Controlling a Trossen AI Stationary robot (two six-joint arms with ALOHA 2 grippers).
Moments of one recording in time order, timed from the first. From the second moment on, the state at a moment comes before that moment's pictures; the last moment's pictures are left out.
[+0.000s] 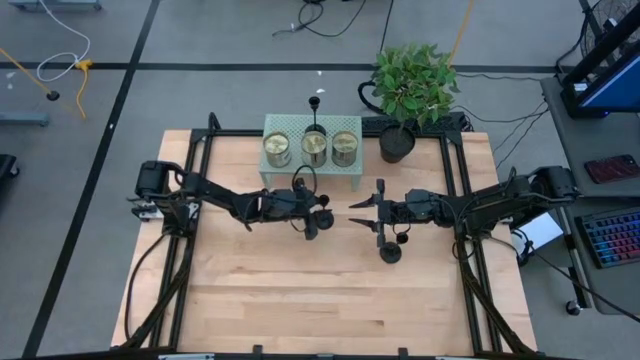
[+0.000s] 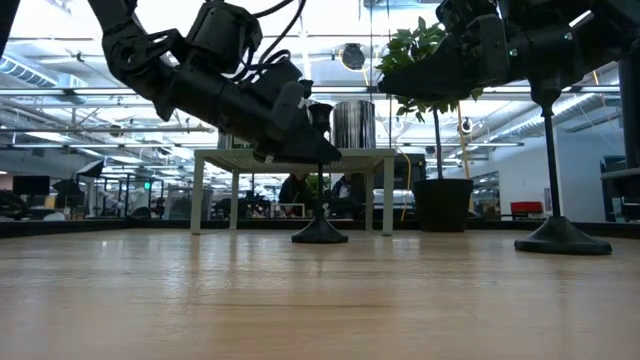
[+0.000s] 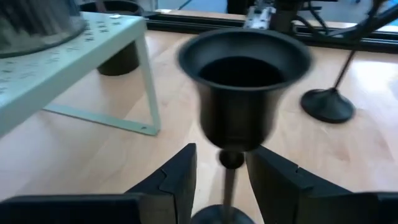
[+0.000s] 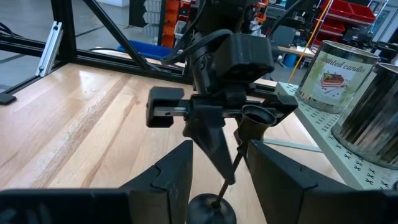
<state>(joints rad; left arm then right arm) 0.02 1.75 0.73 0.67 -0.20 -0.08 0.05 1.26 0.43 0.69 0.08 -0.17</state>
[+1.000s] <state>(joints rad) -0.05 1.39 0.73 0.58 -0.08 -0.19 0.05 1.26 0.43 0.69 0.08 -0.17</state>
